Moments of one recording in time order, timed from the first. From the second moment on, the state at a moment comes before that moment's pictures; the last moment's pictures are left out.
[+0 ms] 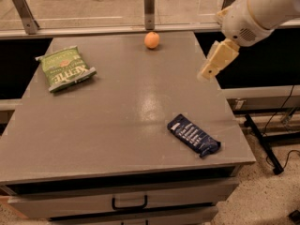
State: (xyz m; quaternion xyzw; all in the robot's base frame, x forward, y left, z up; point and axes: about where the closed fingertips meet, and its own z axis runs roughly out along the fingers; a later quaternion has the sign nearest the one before) arm 0.589 -0.154 0.967 -0.58 0.74 0.00 0.34
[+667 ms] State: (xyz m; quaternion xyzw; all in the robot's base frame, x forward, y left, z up) arm 0.650 -0.119 0.968 -0.54 0.74 0.02 0.40
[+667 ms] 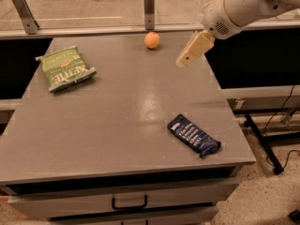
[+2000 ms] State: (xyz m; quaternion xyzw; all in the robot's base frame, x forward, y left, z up) arm 0.783 -0.079 0.891 -0.36 0.78 0.09 0.50
